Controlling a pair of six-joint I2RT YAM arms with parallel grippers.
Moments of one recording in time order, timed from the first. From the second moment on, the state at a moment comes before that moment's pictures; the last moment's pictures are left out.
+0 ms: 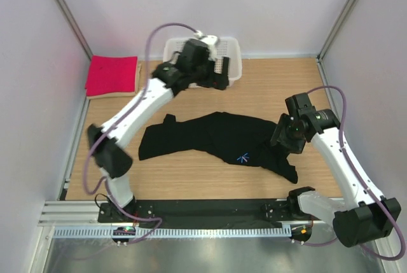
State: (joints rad) left arm -0.71 1.89 1.97 -0.70 0.00 -0.32; right arm 0.22 1.06 1.05 -1.20 0.06 0.68
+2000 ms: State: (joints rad) left arm -0.23 1.65 1.18 -0.72 0.06 -0.45; right arm 0.73 1.83 1.30 -0.85 -0.03 0.42
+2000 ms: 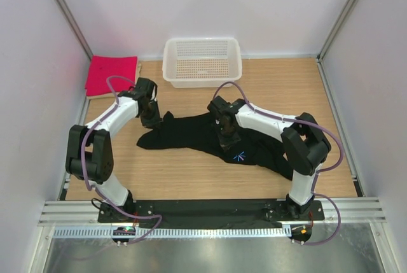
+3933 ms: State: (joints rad) left arm -0.27 1.15 1.30 -0.86 0.10 -0.58; right arm 0.21 1.73 1.85 -0.66 0.48 0.23
